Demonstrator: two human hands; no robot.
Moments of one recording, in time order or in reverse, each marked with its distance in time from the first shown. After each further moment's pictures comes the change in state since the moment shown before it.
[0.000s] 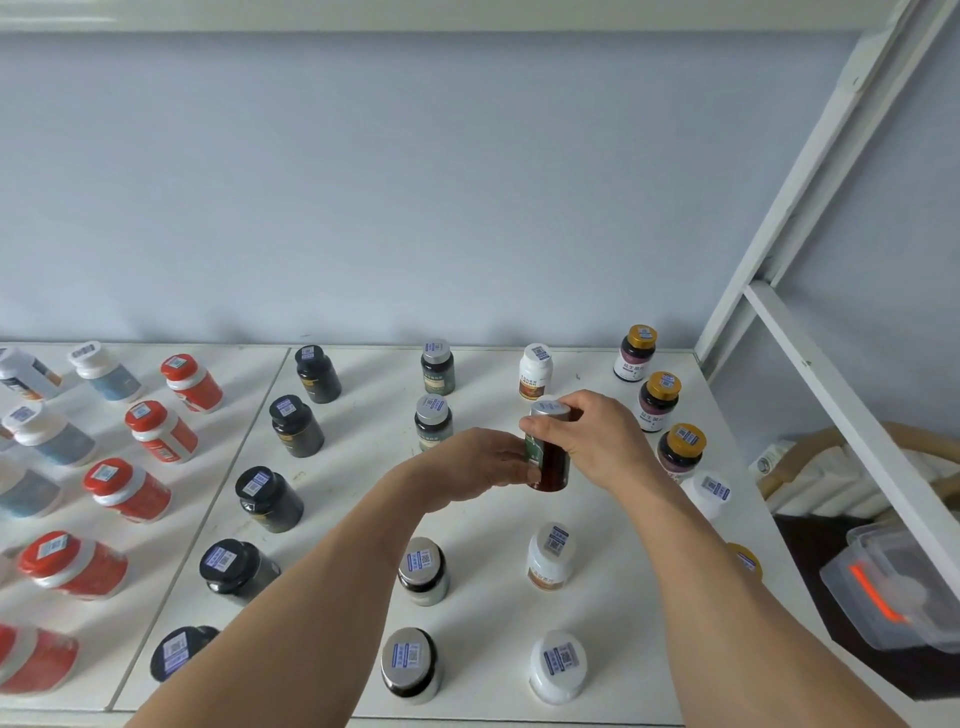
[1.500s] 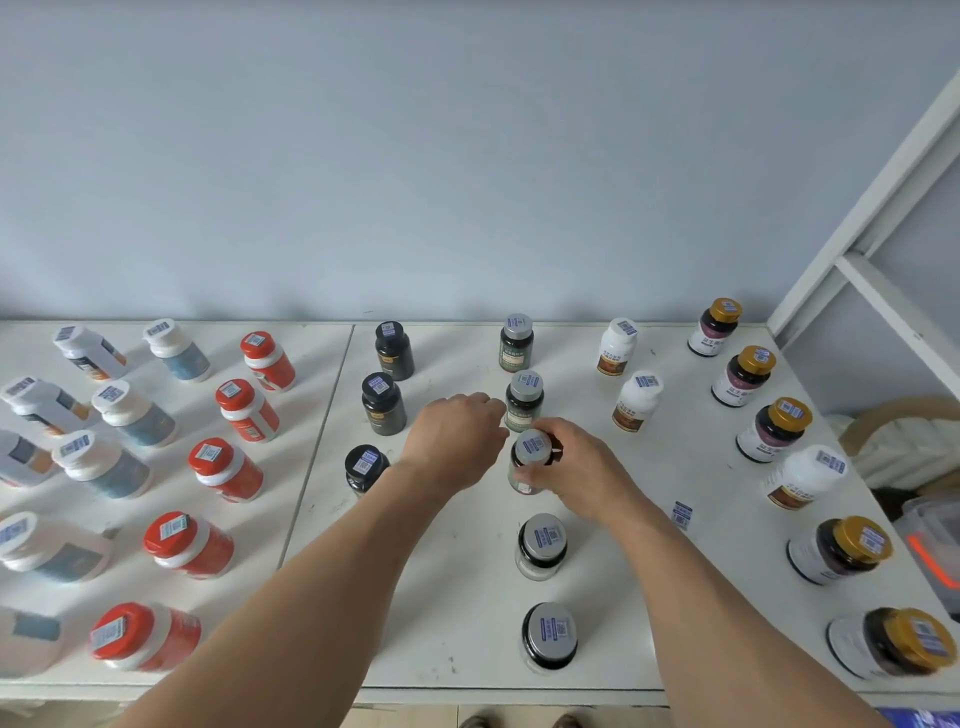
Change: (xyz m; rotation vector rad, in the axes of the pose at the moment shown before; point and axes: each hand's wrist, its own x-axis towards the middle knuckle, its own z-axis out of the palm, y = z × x) left_hand -0.053 -0.066 -0.081 1.069 0.489 0.141; right_hand -0.014 -0.022 0.138 0.017 -0.199 0.002
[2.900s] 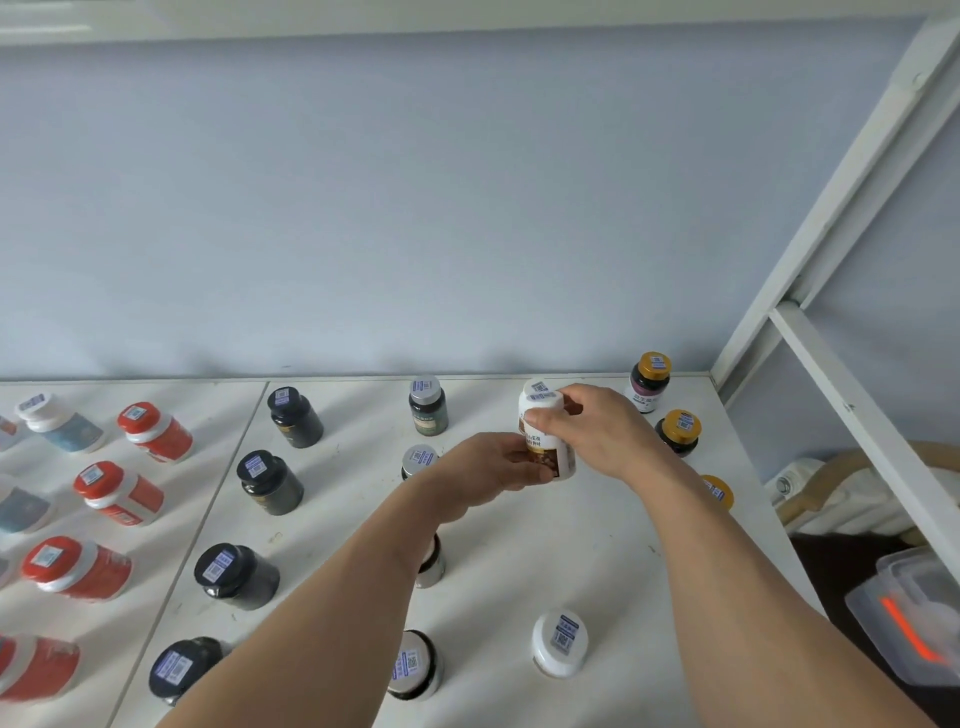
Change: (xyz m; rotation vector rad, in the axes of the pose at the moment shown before) left_hand 0.120 0.101 0.015 -1.304 -0.508 -0.267; right_hand 0.069 0.015 -0.172 -0.131 0.100 -0.027
